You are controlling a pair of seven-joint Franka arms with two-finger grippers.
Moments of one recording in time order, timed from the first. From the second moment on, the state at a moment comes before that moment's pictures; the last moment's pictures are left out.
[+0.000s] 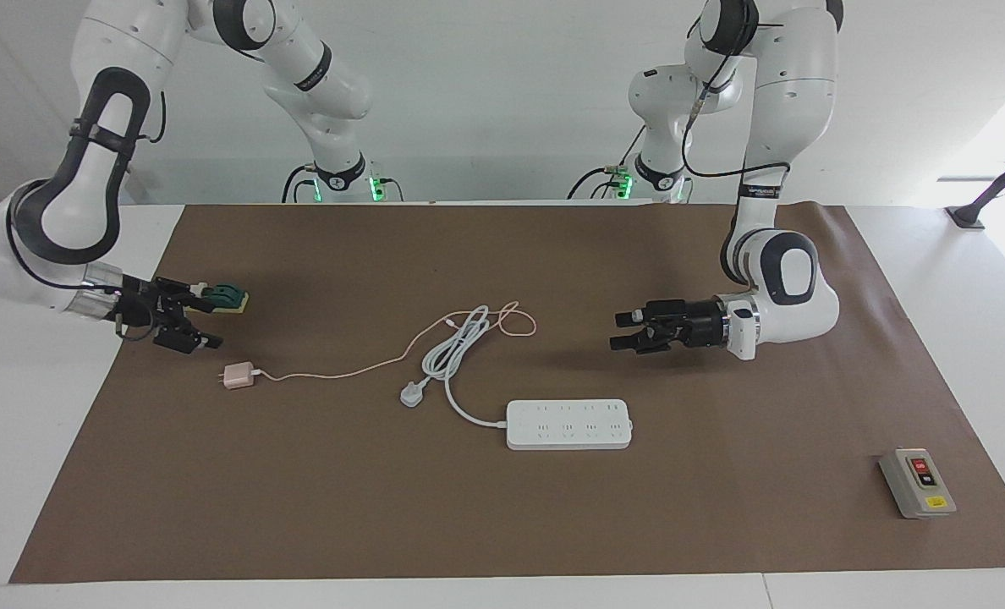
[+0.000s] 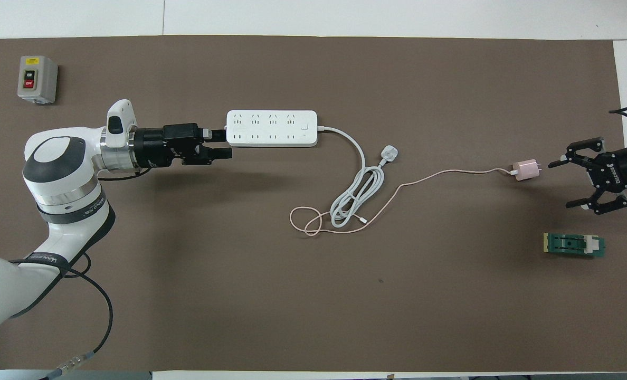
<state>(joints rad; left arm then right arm) 0.04 0.41 -0.14 -1.92 -1.52 1.75 0.64 -0.37 0.42 -0.09 -1.71 0.55 1.63 0.49</state>
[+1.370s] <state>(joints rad) 0.02 0.56 -0.25 -1.87 -1.67 1.81 0.81 -0.37 0.69 -0.09 -1.53 0.64 1.64 0.53</state>
